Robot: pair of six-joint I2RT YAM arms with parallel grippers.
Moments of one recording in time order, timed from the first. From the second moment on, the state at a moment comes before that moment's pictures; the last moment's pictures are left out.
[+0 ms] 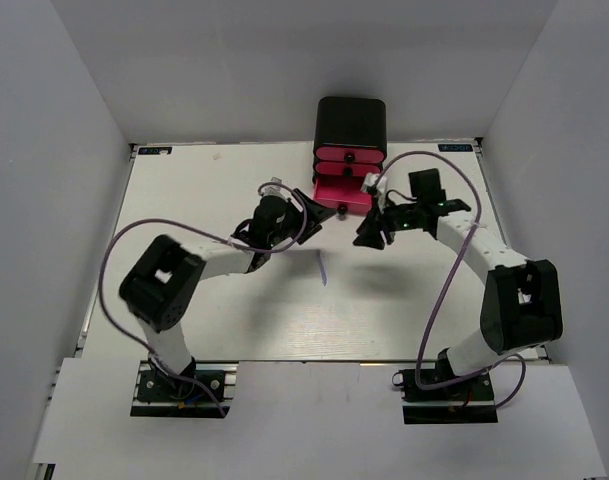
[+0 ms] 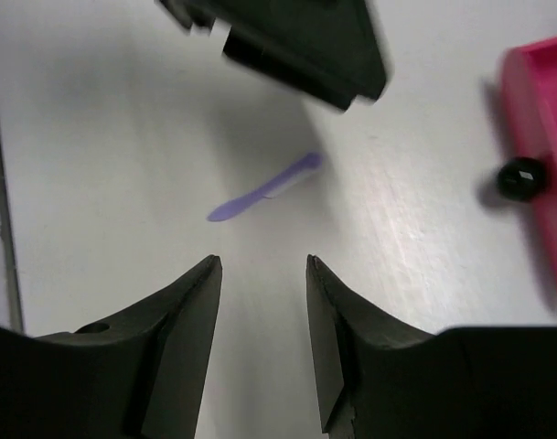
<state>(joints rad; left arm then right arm) -0.63 1.86 0.96 0.58 0.11 -1.25 0.21 1.53 1.07 -0.41 -0.98 -0.59</state>
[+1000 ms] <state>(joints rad) -0.60 0.73 0.55 -0.47 -0.43 -1.19 0.77 1.83 1.19 -0.48 -0.13 0.17</state>
